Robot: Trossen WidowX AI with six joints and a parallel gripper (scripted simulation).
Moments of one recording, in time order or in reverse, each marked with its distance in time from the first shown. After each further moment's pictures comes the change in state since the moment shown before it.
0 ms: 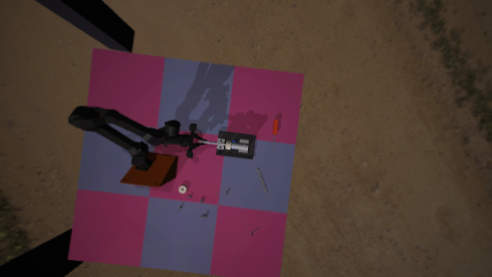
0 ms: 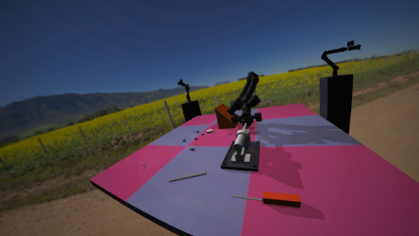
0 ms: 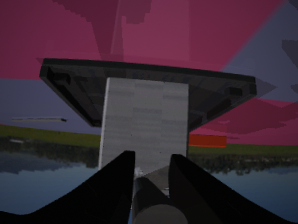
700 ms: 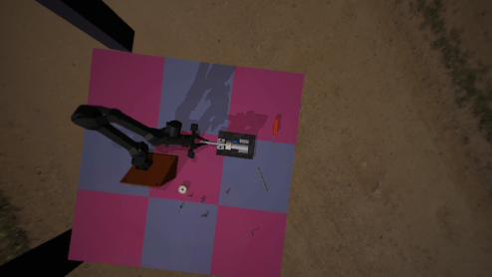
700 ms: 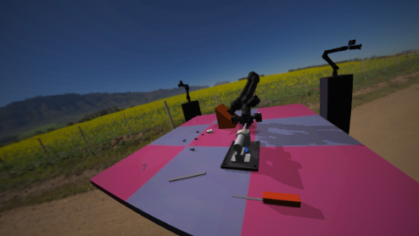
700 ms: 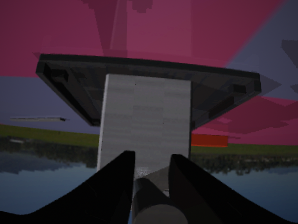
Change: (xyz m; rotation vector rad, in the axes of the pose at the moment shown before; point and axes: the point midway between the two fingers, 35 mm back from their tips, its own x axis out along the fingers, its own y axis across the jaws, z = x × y) arm 0.006 0.000 -0.004 0.000 0.000 0.000
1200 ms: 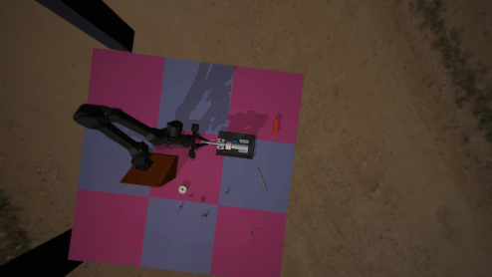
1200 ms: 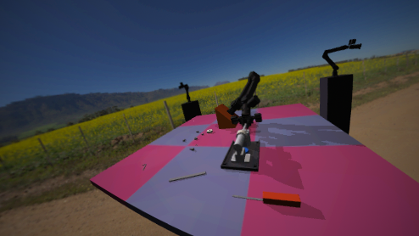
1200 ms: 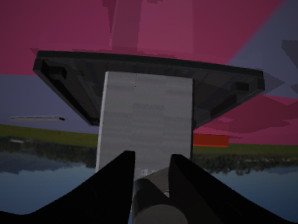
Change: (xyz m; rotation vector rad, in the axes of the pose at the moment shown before) arm 0.004 0.000 -0.003 0.000 0.000 0.000
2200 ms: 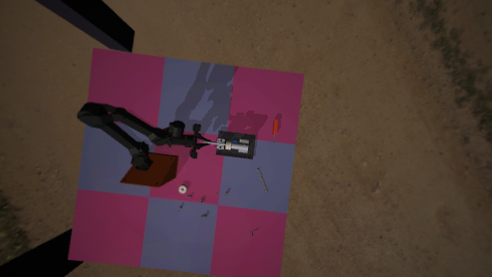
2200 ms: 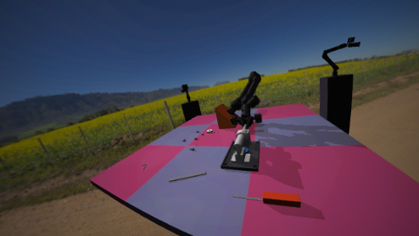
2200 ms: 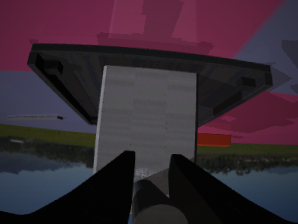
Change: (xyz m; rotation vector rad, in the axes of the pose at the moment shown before) arm 0.009 0.000 -0.005 0.000 0.000 0.000
